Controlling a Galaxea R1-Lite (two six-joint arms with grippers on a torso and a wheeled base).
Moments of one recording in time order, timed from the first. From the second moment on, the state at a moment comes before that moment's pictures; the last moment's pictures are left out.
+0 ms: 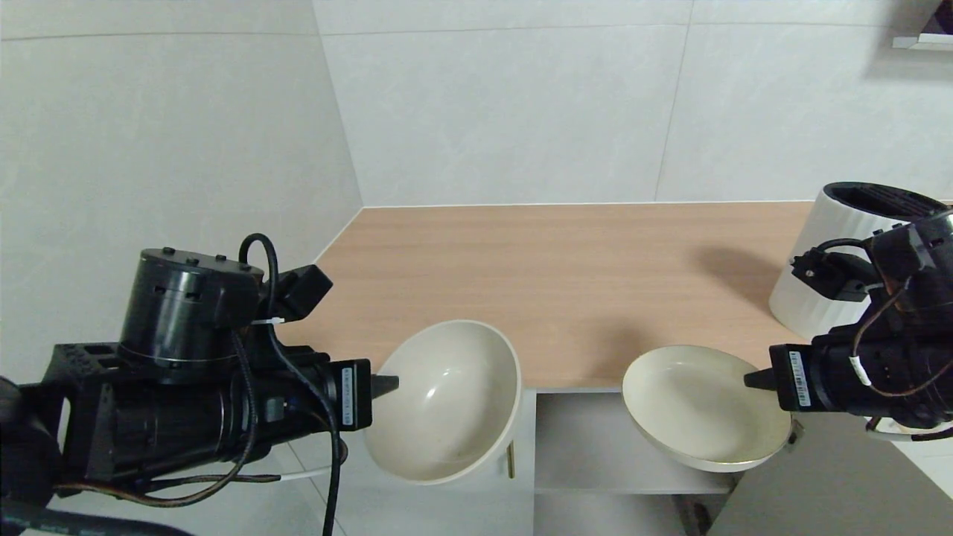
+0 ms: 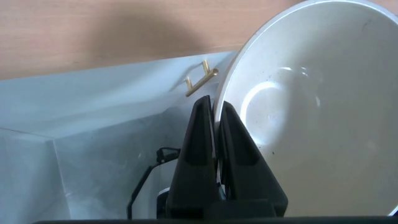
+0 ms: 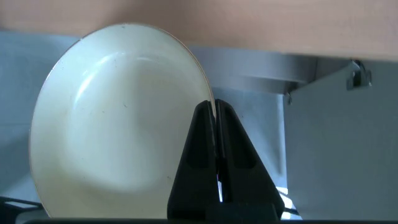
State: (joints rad) left arm -0.51 1.49 -0.75 -0.15 -0.06 -0.43; right arm 0.43 1.43 -0.92 0.24 -0.09 0.33
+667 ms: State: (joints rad) left arm -0.52 1.54 -0.75 -0.16 -0.06 -0.43; right arm 0.43 1.44 -0.91 0.21 -0.09 0.33
